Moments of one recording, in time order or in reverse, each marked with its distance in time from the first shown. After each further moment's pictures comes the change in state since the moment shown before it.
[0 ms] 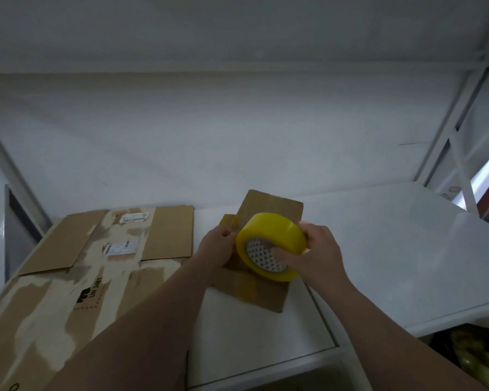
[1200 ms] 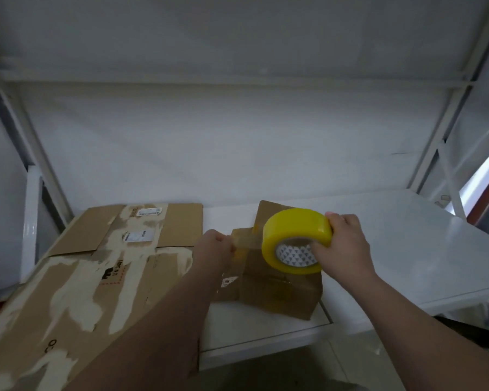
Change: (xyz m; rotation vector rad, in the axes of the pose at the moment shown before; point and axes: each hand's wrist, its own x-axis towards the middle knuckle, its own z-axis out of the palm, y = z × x) left_hand -0.081 -0.014 -0.011 -0.265 0.174 -0.052; right_hand -0.059 -0.024 -0.050 -0.219 0.124 0.027
